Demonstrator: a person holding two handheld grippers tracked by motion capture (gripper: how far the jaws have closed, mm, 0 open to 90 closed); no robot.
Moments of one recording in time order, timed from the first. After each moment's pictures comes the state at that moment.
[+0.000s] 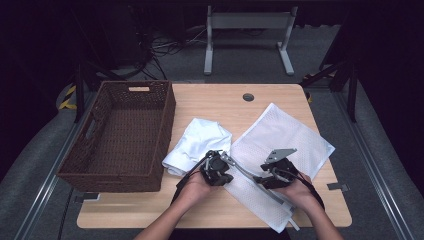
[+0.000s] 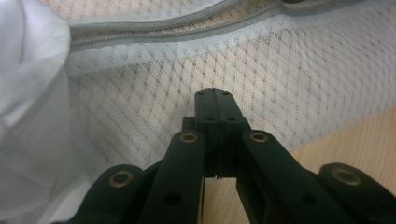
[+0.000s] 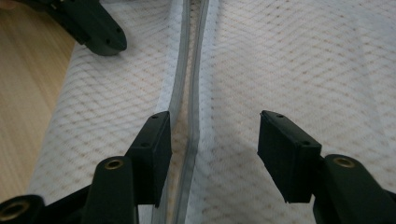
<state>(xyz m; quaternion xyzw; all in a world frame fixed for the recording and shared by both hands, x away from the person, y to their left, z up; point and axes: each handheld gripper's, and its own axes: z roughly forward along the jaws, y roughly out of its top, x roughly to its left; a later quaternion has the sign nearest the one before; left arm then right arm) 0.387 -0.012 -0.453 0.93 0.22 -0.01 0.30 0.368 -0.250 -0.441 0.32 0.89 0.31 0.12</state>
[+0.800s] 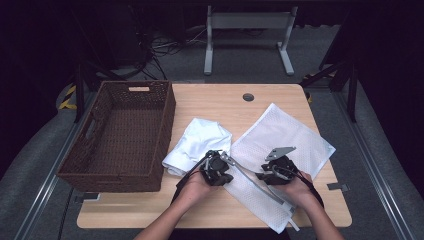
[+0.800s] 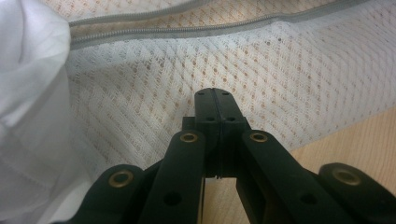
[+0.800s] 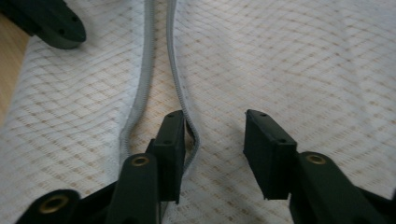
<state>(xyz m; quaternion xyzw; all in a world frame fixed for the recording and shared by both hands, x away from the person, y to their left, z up) 0.388 -0.012 -0.453 0.93 0.22 -0.01 0.30 0.377 -0.257 -0.449 0.34 0.89 0.29 0.12</state>
